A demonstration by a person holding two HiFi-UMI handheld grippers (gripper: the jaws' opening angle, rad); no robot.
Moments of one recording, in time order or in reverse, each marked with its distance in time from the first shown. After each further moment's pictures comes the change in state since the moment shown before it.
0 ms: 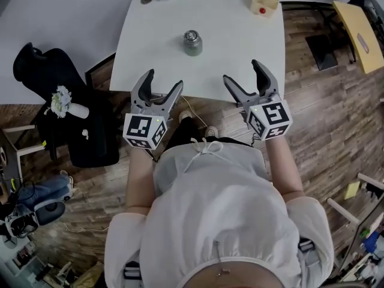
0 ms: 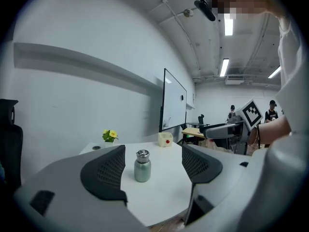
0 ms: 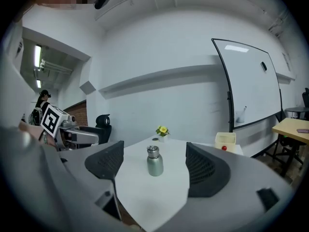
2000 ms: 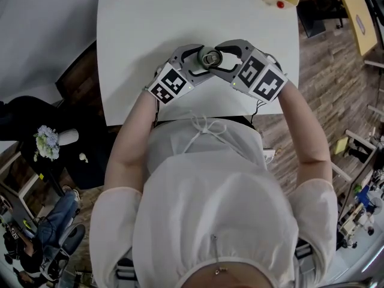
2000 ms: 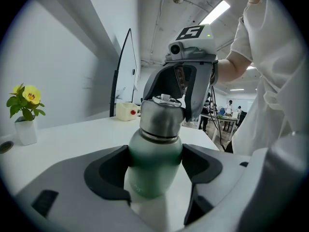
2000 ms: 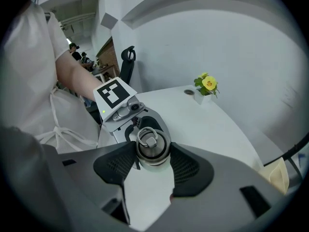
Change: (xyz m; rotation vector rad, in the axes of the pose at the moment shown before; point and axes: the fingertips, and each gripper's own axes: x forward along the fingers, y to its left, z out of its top) left arm 0.215 0.034 -0.147 0.189 0.234 -0.801; right arm 0.225 0.022 -0.086 -0.370 0.783 0.438
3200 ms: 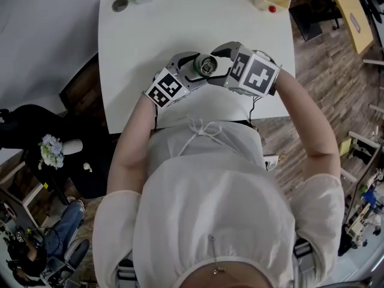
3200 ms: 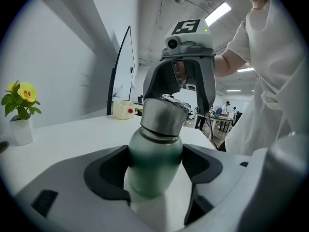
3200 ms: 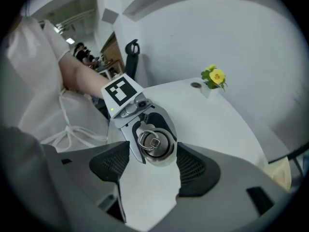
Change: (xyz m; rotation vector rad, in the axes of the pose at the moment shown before) left arm -0.001 0.000 0.001 -0.007 0.017 -0.046; right arm -0.008 0.006 -0.001 -0.004 0.113 0.102
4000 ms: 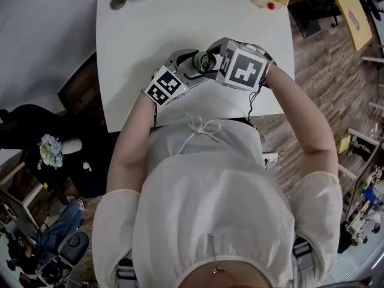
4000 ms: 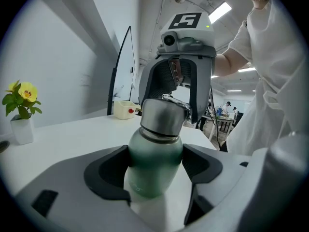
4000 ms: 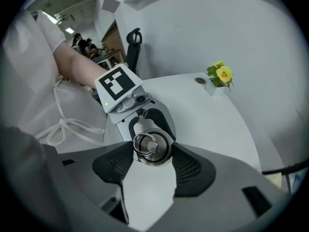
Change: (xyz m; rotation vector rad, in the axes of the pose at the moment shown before) left arm 0.000 -0.002 0.000 -0.008 -0.005 0.003; right arm 0.014 -0.002 -0.001 -0.055 0.104 -0.012
